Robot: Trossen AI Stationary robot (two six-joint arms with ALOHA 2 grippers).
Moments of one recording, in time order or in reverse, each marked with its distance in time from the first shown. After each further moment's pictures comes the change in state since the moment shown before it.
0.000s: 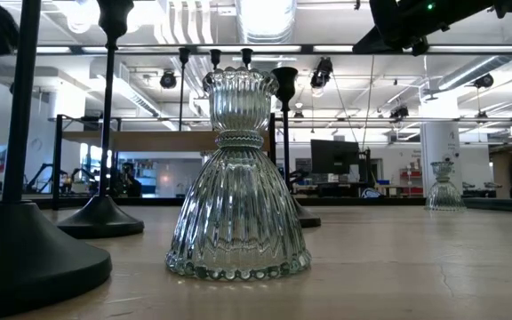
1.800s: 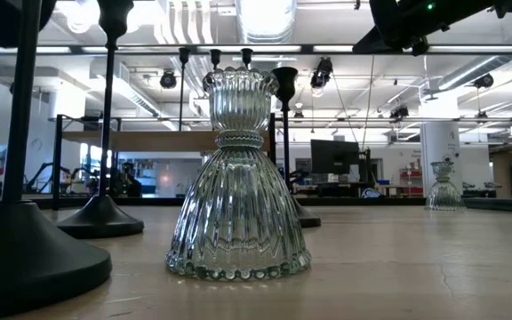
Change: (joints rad) left arm 0.408 0.587 0.272 0.246 0.460 -0.056; right arm 0.000 0.000 0.000 0.000 0.000 0.000
